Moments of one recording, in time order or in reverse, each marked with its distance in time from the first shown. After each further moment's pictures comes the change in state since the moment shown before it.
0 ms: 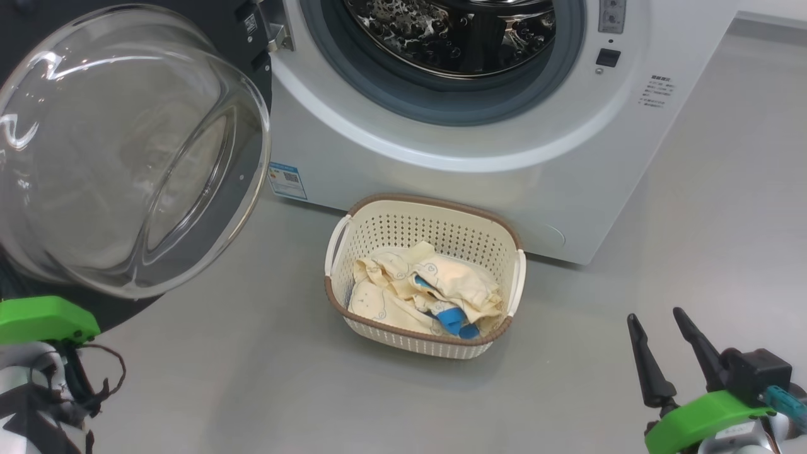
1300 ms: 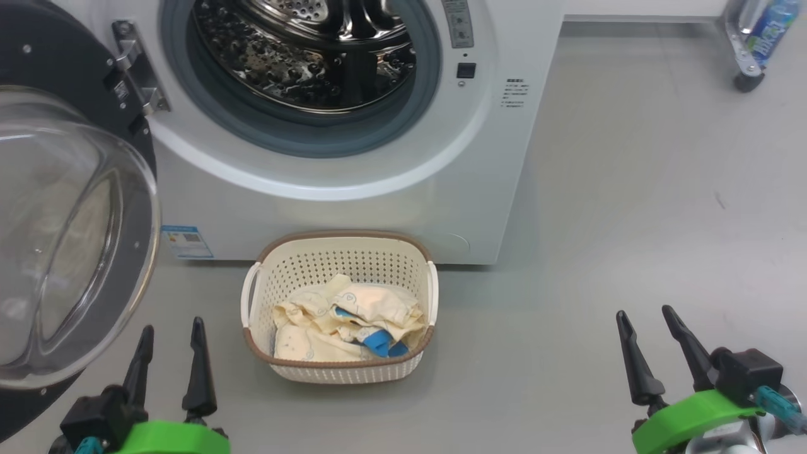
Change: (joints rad) left arm 0.377 -0.115 -0.216 -0.328 0.052 -0.221 0.003; right arm 0.000 0.036 0.004 -0.017 0.007 0.000 0.000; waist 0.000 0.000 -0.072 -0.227
